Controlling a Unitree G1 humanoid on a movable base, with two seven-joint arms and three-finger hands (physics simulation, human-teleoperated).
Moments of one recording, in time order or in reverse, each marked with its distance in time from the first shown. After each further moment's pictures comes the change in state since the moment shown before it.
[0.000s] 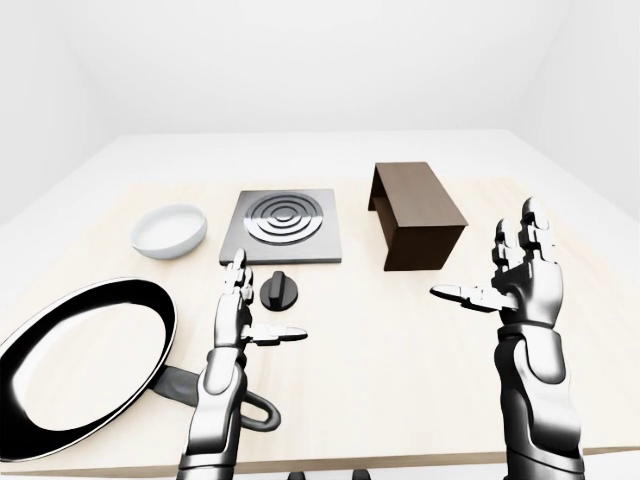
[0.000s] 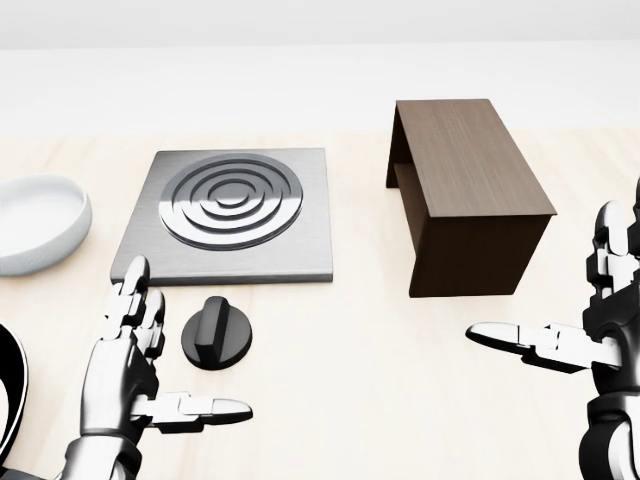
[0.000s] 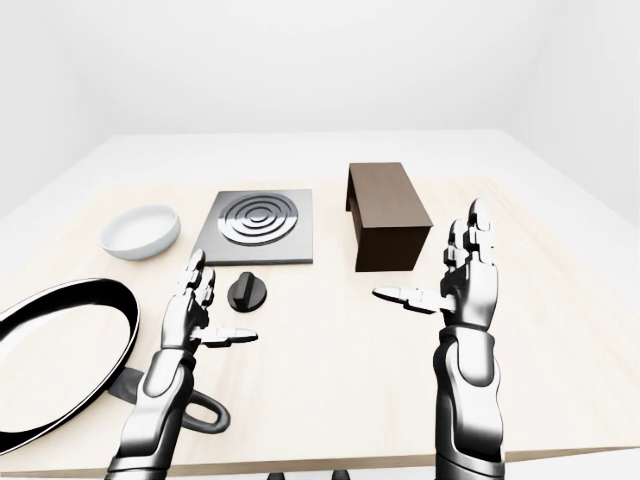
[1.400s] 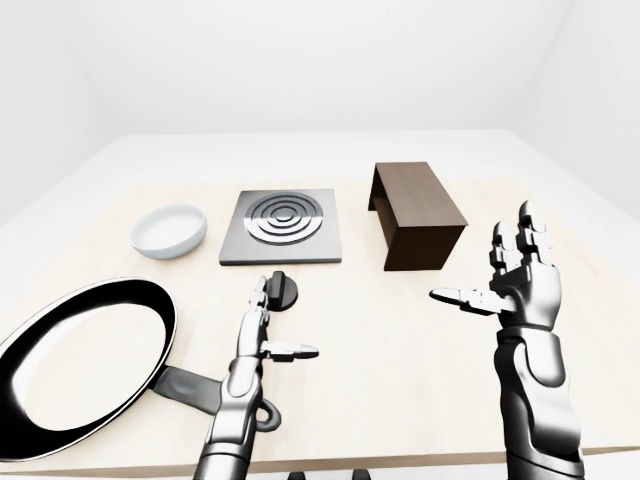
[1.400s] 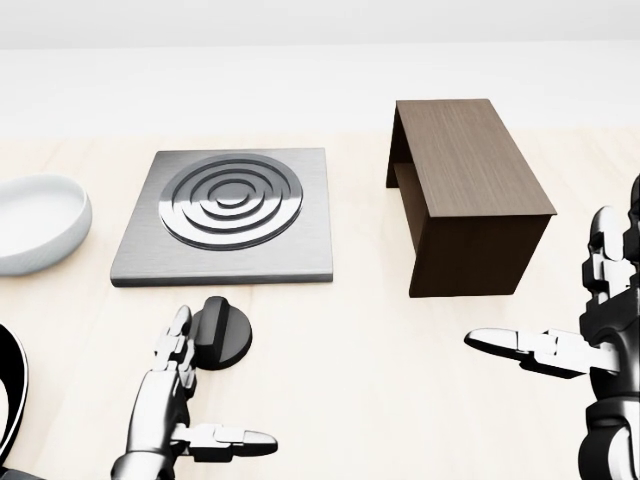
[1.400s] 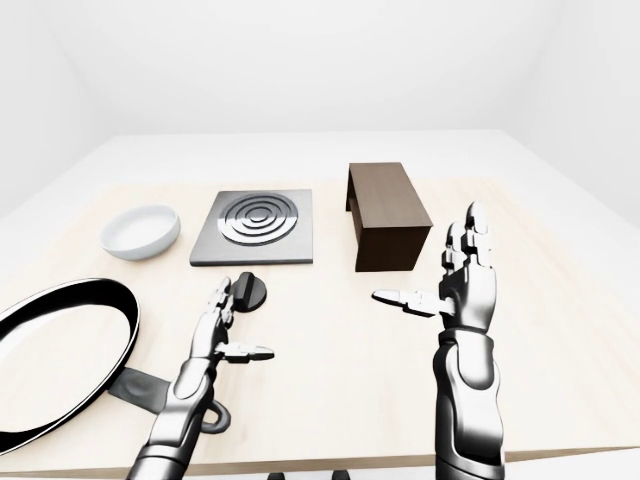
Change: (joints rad) left arm -0.057 -0.017 -0.039 0.335 0.062 -0.066 0.023; right arm 0.014 0.006 0.000 -0.001 0.011 0.000 0.015
